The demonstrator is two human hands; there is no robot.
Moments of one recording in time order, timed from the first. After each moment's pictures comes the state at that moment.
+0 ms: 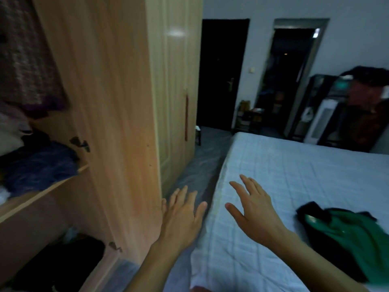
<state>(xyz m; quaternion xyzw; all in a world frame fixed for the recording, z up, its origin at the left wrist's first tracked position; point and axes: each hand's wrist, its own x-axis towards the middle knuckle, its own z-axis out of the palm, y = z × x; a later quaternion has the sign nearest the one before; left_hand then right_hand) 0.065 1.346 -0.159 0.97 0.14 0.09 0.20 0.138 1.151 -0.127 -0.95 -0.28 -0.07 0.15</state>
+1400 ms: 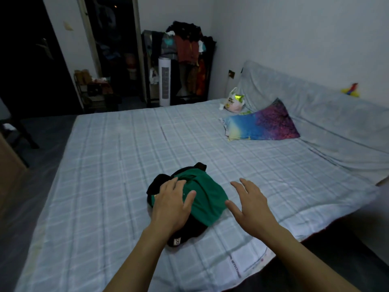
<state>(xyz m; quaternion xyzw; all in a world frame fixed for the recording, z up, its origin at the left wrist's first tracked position) 0.372 0.837 -0.229 0.93 -0.20 0.01 0.30 0.274 0.618 -0.209 -0.98 0.12 -0.05 0.15</state>
